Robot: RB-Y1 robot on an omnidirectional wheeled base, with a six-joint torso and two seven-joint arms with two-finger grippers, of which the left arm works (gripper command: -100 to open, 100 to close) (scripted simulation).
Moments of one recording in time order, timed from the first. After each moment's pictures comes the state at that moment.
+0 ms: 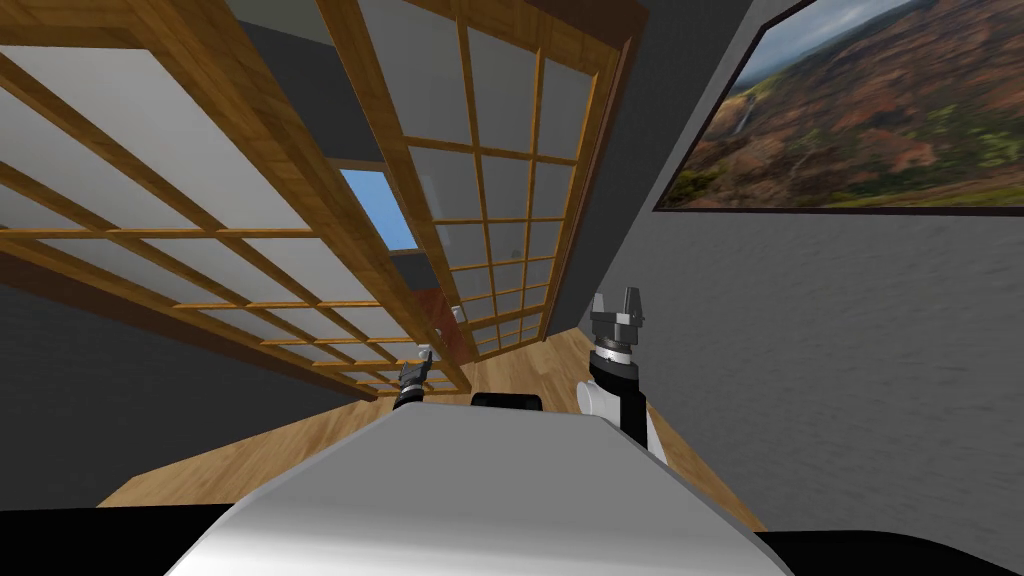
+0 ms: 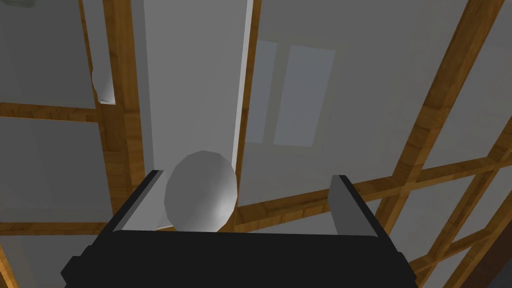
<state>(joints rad) 0.15 0.04 0.52 -0.78 -0.12 -0.80 -1.27</state>
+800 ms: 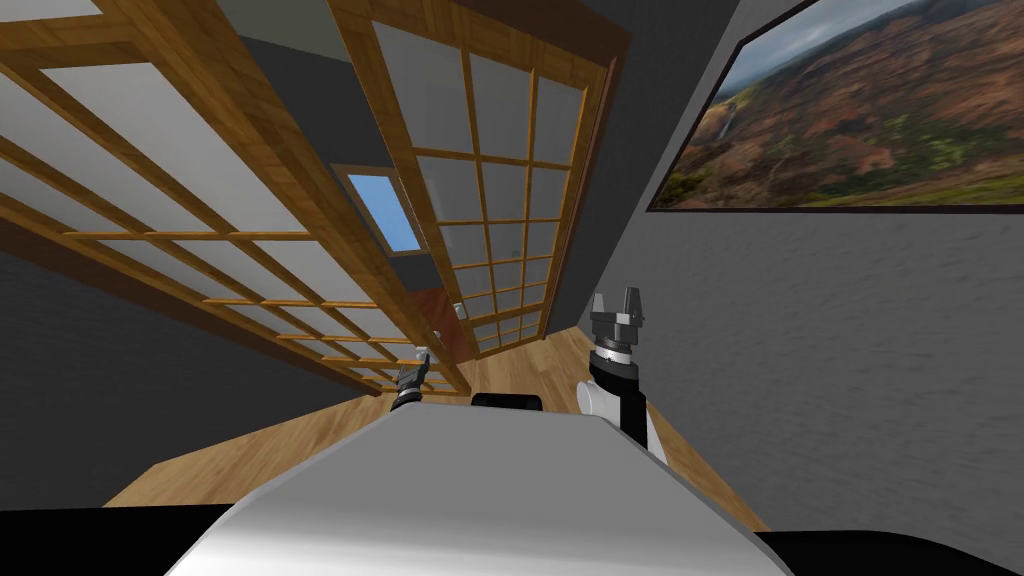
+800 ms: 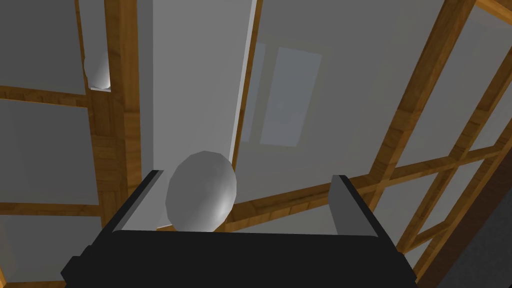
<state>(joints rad) 0.15 0.06 0.52 -0.74 -0.09 -0.81 -1.22</state>
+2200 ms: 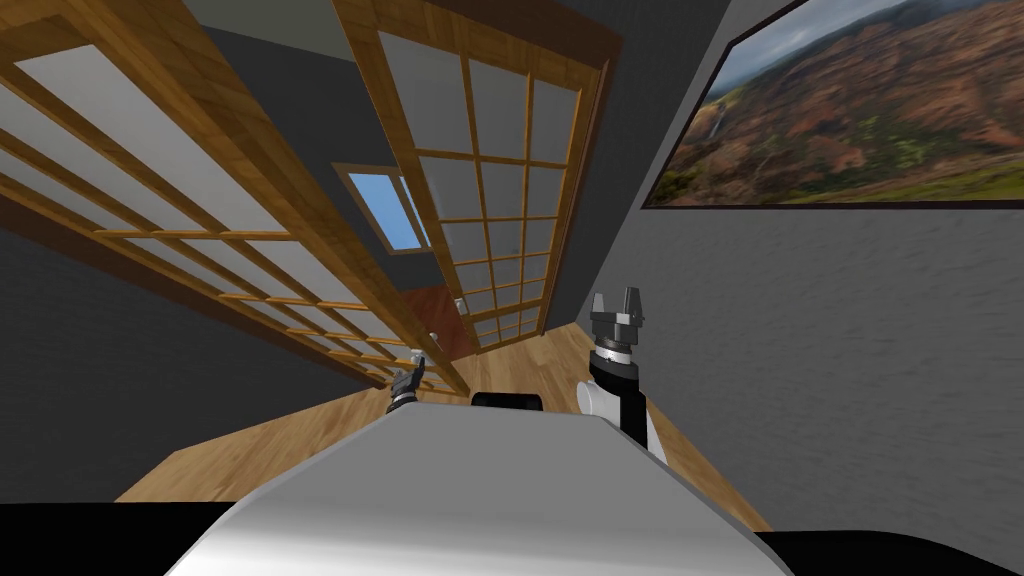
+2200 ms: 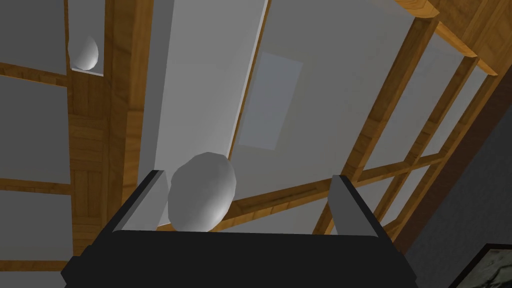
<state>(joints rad) 0.20 0.07 0.51 -0.77 -0.05 -0.79 -1.12</state>
